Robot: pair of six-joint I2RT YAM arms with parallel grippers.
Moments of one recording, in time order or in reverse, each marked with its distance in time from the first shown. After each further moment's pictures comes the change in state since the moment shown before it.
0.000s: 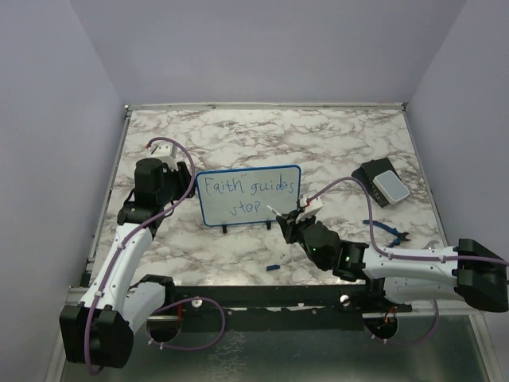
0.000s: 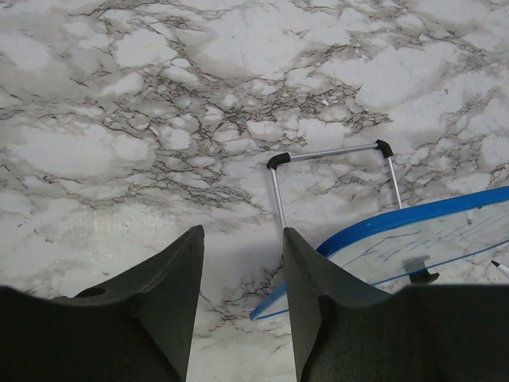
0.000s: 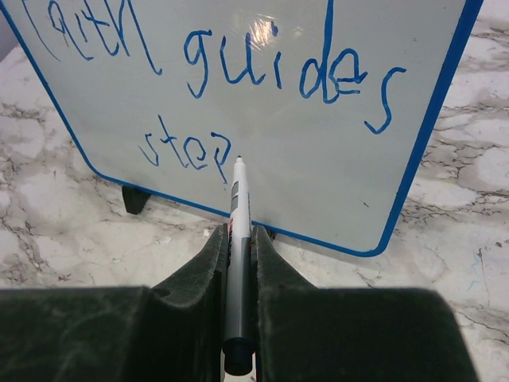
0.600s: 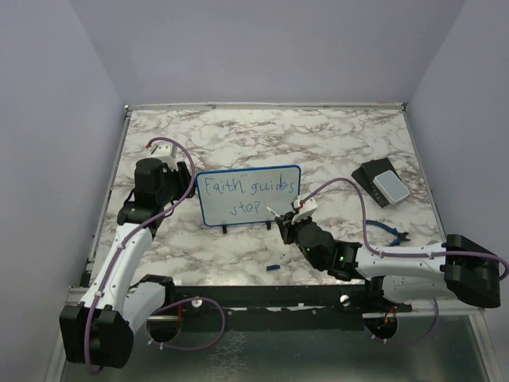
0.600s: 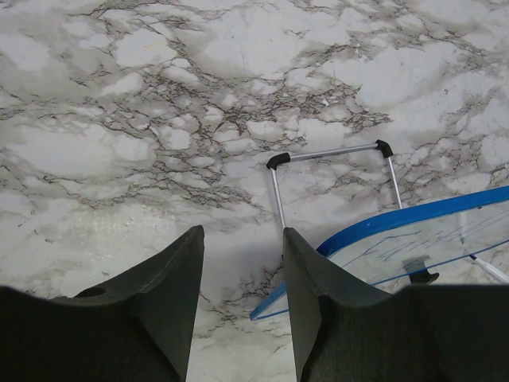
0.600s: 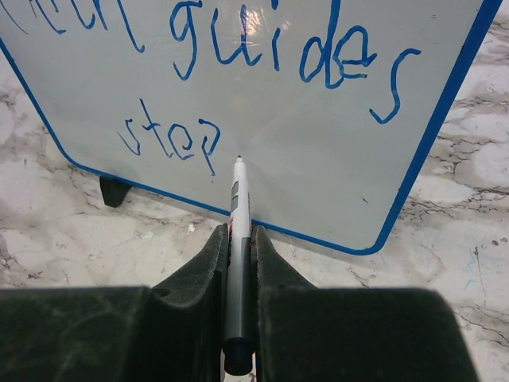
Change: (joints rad) left arm 0.000 0.000 0.000 0.000 0.000 0.000; right arm -0.006 0.071 -0.007 0.039 0.014 -0.026
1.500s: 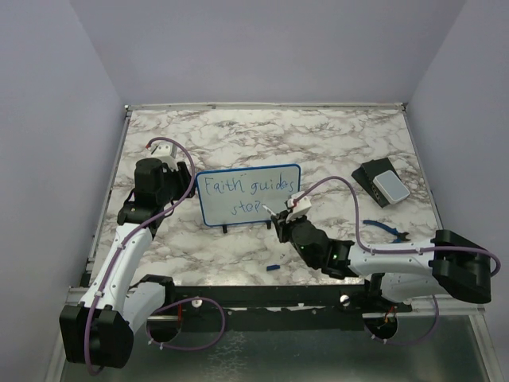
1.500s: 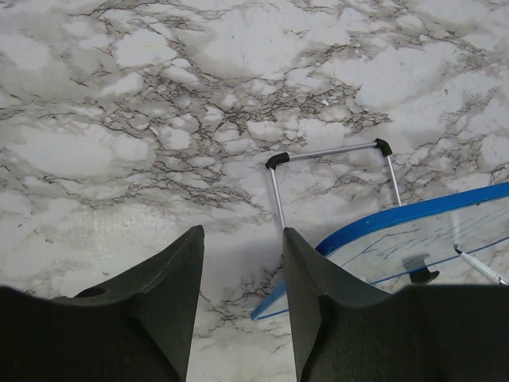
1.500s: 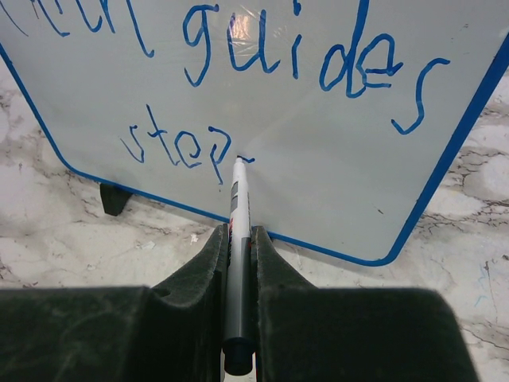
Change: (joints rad) left arm 0.000 0.000 0.000 0.000 0.000 0.000; right arm -0.008 0.082 0.029 0.054 0.006 -0.026
